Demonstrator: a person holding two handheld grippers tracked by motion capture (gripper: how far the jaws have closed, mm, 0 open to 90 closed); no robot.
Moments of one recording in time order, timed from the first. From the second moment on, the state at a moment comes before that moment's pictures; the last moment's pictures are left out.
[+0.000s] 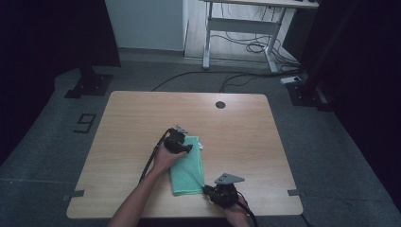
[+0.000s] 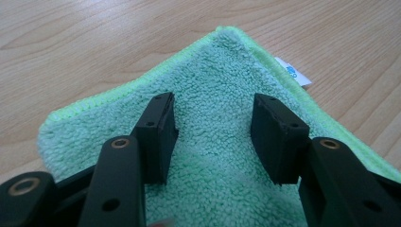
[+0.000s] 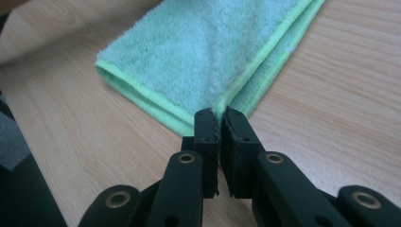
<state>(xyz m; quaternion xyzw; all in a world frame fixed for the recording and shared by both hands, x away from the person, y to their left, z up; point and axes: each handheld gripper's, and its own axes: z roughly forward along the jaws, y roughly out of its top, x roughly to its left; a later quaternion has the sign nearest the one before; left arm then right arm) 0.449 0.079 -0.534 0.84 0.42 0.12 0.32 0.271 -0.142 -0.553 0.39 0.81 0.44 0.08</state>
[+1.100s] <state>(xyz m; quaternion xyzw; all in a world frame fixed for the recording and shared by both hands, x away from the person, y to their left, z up) 0.446 0.079 -0.536 0.84 0.41 0.12 0.33 0.310 -0.111 -0.552 0.39 0.81 0.41 0.14</state>
